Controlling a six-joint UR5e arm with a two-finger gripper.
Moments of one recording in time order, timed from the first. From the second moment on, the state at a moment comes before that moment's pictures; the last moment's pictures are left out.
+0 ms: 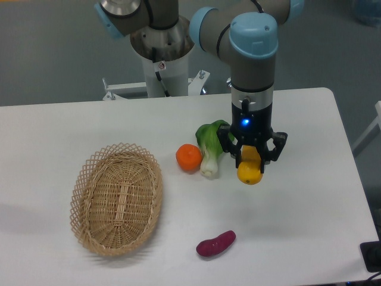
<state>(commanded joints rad) 2.56 -1.78 -1.64 -0.92 1.45 0.92</state>
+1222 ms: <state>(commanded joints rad) 2.59 -1.79 -1.66 -0.92 1.44 0.96</state>
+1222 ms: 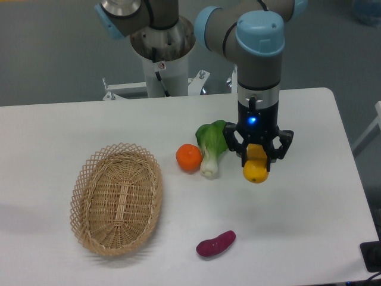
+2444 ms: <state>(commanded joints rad) 2.59 -1.98 -1.69 -0.84 1.45 1.00</state>
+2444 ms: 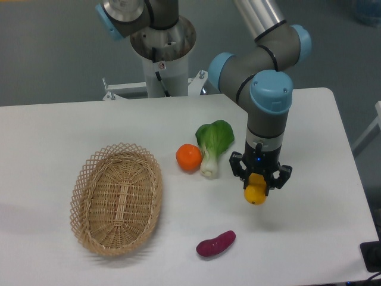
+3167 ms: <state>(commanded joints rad) 2.56 -2.04 -1.77 -0.78 1.47 1.01</state>
